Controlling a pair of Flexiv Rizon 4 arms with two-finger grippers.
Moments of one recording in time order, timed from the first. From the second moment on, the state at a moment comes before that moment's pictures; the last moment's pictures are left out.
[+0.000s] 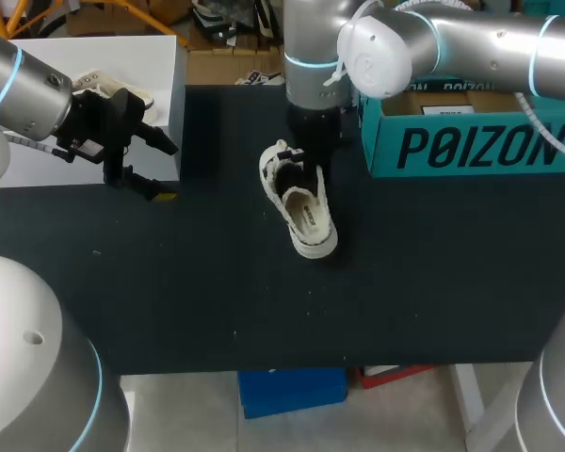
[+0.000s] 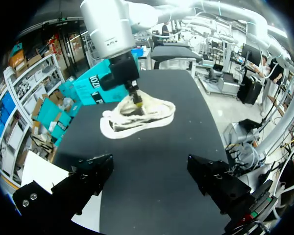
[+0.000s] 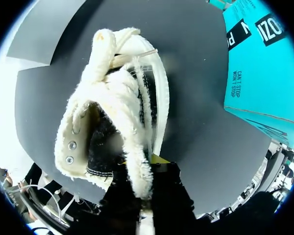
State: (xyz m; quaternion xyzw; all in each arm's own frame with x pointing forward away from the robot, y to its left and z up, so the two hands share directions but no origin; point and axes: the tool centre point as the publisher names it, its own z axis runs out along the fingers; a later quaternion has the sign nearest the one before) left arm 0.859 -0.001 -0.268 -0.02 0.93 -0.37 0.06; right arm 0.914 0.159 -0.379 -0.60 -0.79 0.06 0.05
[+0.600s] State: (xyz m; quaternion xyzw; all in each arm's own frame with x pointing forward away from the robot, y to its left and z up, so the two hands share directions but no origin) left arm 0.859 -0.001 -0.268 -0.02 0.93 -0.37 0.06; right arm 0.935 0.140 -0.221 -0.48 -0.88 0.02 0.00
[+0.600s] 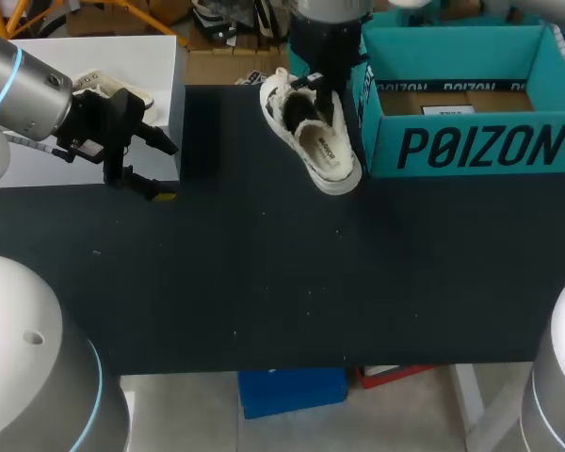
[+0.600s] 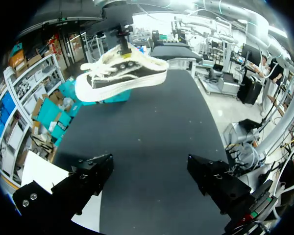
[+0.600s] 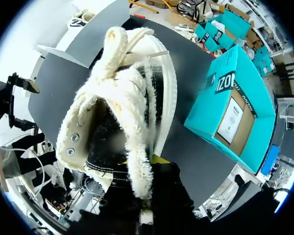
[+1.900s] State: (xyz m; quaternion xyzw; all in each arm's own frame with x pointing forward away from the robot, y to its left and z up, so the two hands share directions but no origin) left arm 0.859 -0.001 -0.268 -0.02 0.93 -0.37 0.06; right arm 0.944 0.078 -0.108 0.02 -1.00 0.06 -0.07
